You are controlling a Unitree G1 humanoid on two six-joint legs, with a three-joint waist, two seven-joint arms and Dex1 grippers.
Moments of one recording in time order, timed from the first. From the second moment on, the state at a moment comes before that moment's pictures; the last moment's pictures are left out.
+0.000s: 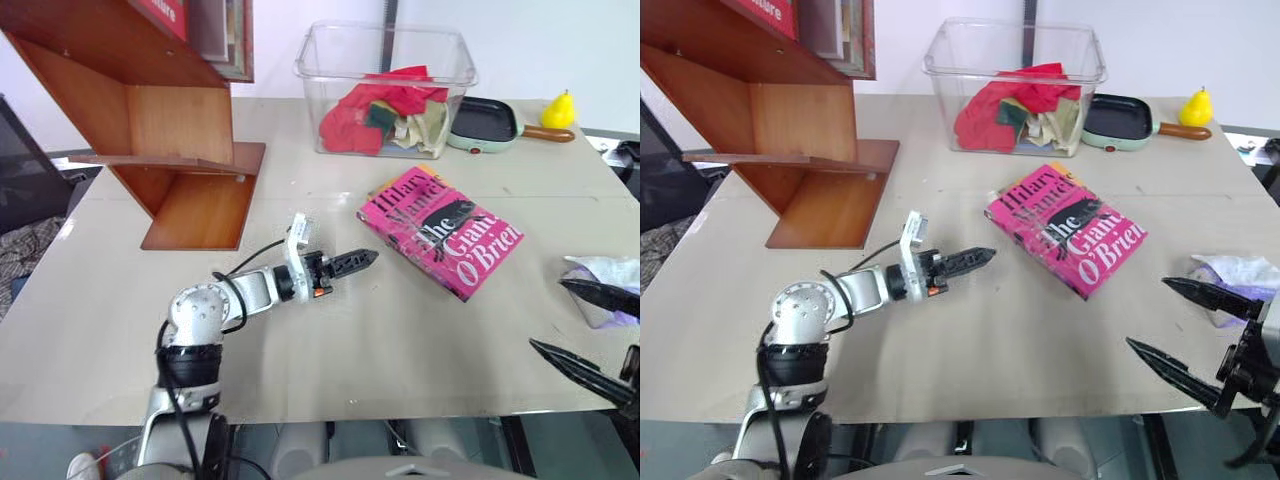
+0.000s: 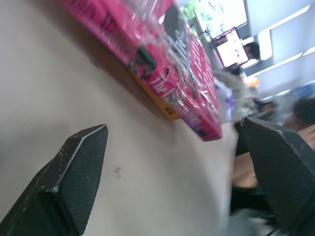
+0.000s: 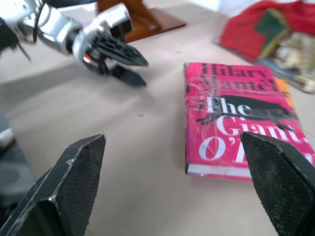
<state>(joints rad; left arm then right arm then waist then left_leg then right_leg) -0.49 0.24 0.16 0.07 -1.27 1.27 -0.18 0.56 -0.56 -0.98 -0.97 0.87 0.64 1.01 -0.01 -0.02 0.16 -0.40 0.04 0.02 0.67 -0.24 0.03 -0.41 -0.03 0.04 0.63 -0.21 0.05</state>
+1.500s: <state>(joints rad) -0.67 0.34 0.19 -0.02 -0.89 1.02 -0.50 -0.01 -0.89 -0.43 -0.52 0.84 0.45 0.83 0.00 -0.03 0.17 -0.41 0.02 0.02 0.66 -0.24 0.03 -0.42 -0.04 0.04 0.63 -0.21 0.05</state>
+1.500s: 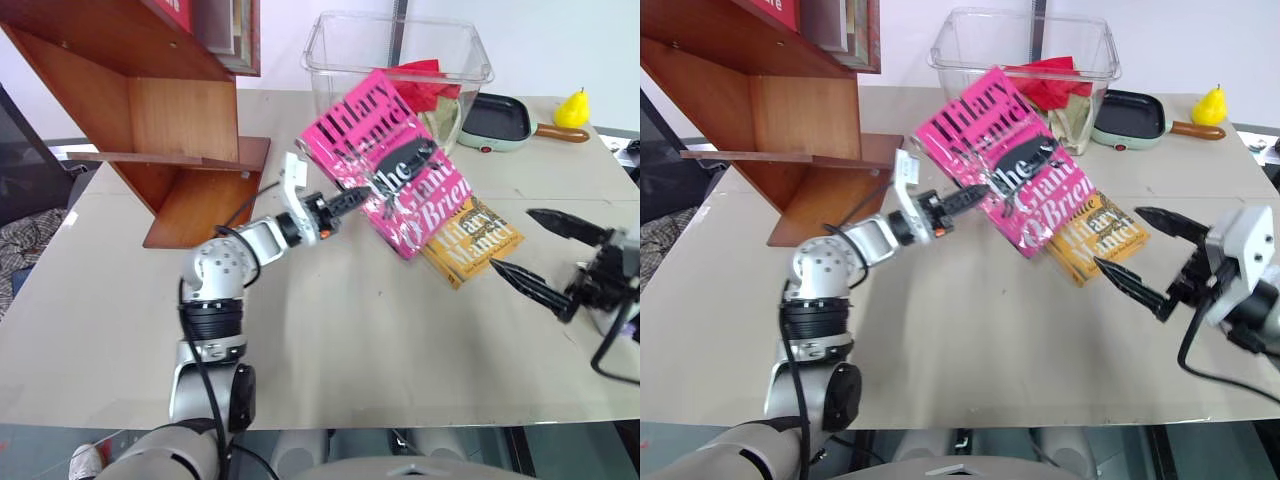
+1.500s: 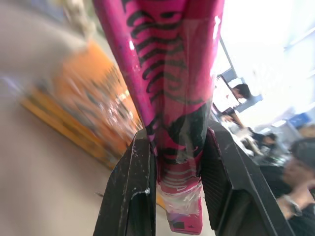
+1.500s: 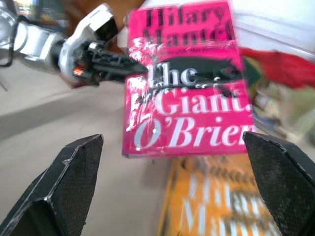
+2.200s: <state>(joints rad) -0.92 1.20 0.04 -0.16 -0.17 0.09 -1.09 -0.37 -0.77 -0.25 -0.17 0.77 0.38 1.08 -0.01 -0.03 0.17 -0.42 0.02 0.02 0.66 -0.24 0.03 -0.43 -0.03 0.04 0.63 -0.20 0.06</state>
